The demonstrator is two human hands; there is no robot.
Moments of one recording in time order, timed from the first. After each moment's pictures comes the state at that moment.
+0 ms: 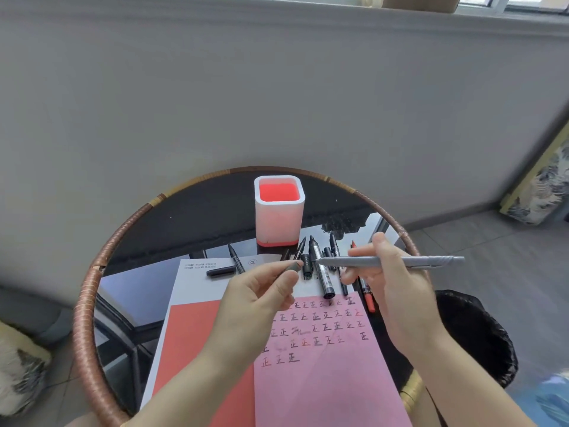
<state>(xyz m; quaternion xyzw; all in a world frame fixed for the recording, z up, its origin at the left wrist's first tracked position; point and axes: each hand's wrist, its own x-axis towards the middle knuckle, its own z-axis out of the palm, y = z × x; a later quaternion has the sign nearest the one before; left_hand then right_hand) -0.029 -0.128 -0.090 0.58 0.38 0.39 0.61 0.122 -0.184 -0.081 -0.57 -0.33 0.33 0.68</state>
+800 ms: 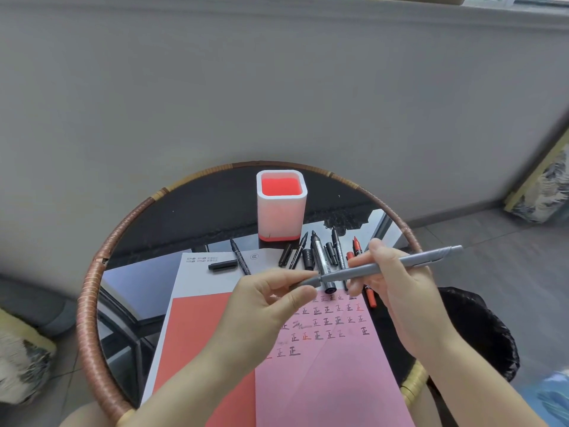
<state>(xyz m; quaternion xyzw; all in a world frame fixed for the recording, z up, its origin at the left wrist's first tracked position) -0.032 -0.135 -0.090 0.64 0.32 0.35 0.60 0.123 -0.192 -0.079 -0.60 -0.35 0.34 0.64</state>
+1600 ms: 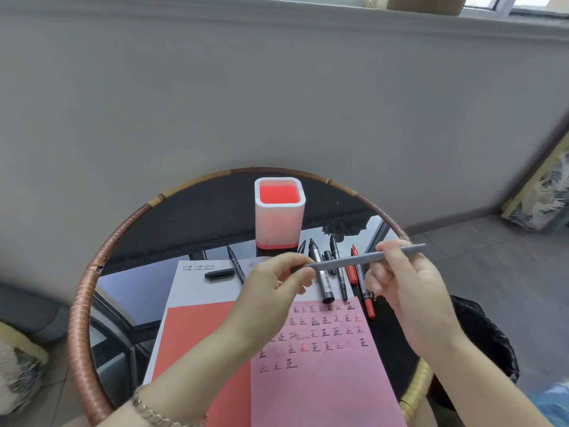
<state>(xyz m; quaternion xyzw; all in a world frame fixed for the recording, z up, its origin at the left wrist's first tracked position) -0.010 -0.105 -0.104 0.71 0.34 0.31 0.54 0.144 -0.186 -0.082 -0.56 -0.32 0.37 0.67</state>
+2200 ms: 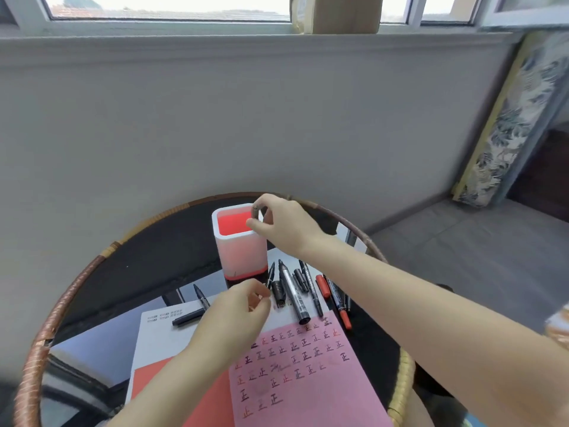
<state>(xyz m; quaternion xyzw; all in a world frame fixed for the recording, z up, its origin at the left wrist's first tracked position) -0.003 -0.075 -0.104 0.83 0.43 0.13 0.33 0.148 -0.053 -0.061 -0.71 -0.60 0.11 0.35</state>
